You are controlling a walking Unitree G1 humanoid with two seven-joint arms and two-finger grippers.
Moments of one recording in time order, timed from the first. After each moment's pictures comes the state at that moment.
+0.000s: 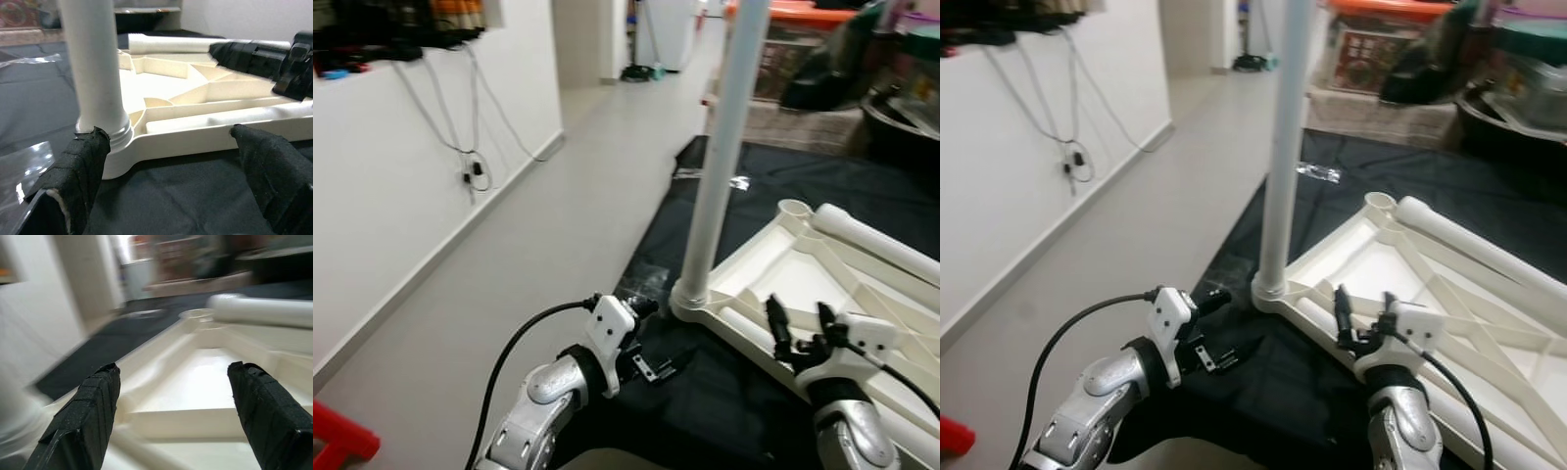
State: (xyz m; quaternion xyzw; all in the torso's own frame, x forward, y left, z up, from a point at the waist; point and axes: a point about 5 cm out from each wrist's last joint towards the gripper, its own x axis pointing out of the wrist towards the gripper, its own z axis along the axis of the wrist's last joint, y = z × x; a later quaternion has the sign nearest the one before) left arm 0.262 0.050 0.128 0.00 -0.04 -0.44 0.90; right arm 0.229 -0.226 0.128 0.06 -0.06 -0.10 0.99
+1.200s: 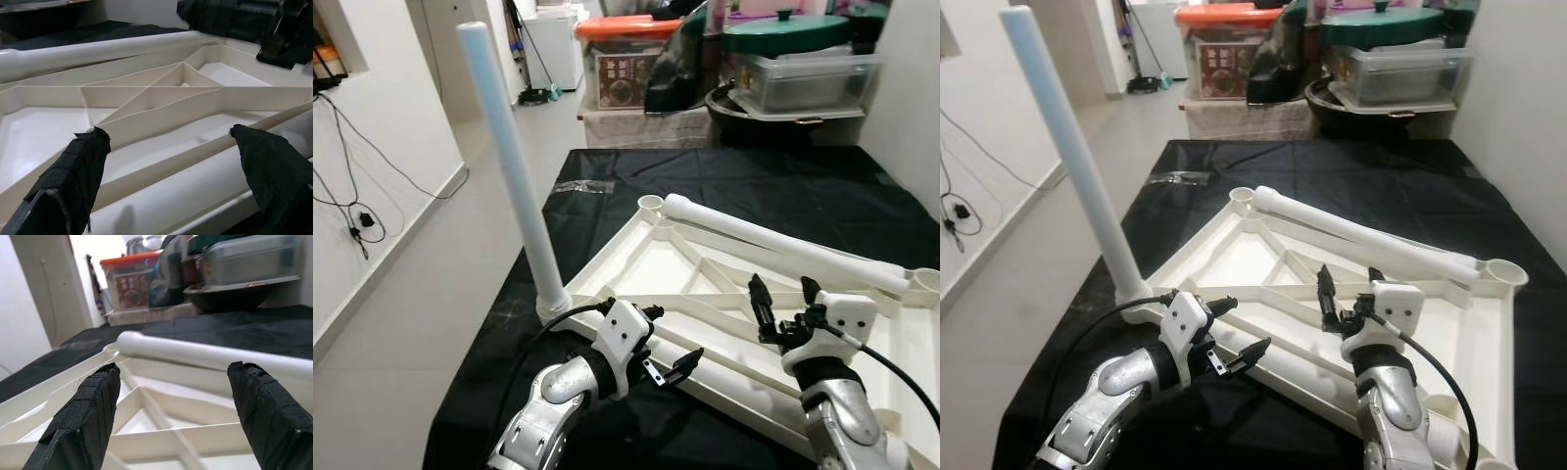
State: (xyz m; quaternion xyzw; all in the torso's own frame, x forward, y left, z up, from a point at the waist) left arm 0.264 0.046 0.119 0.03 -0.02 -0.44 0.90; right arm 0.246 -0.201 0.137 0.04 -0.07 -0.01 1.00
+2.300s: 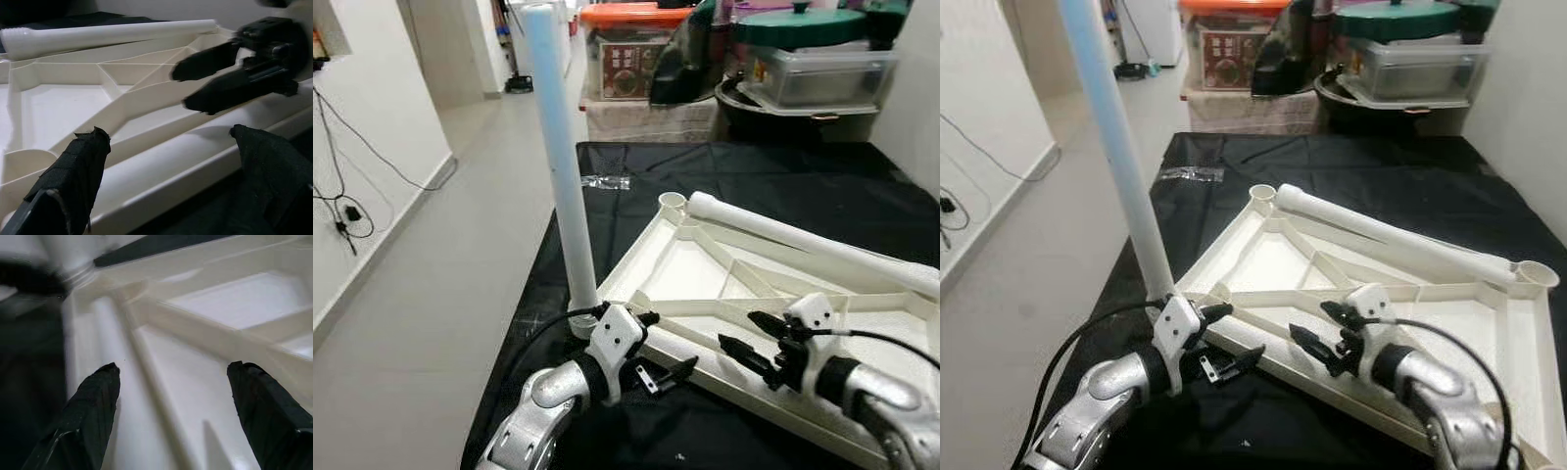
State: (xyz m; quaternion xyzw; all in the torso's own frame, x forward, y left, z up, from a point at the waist) left arm 0.252 0.051 0.119 0.01 -0.01 -0.47 0.88; right arm 0.250 -0.230 0.130 -0.05 0.16 0.33 0.93
